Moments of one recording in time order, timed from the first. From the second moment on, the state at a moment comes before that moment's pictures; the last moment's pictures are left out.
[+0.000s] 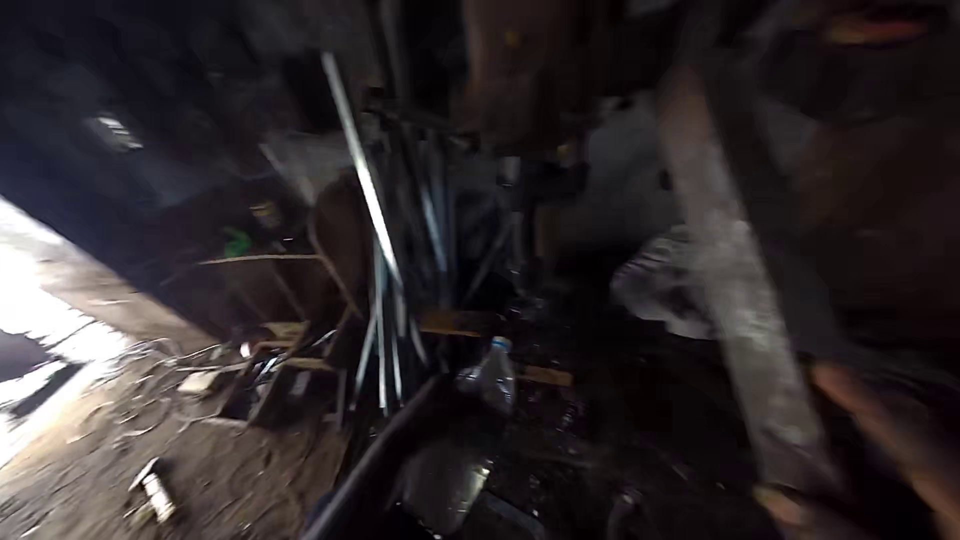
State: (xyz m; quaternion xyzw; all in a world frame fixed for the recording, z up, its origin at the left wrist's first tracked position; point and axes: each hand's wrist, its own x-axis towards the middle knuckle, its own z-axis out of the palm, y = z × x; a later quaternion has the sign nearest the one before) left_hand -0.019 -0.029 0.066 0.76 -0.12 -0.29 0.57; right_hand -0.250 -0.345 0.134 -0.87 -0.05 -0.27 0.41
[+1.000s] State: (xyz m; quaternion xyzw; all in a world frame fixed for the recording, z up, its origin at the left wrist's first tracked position) left_hand 0.003 -0.035 0.048 0.80 -0.18 -0.34 0.46; right_hand -0.242 -0.353 0.110 -0.87 -0.02 -0.29 0.40
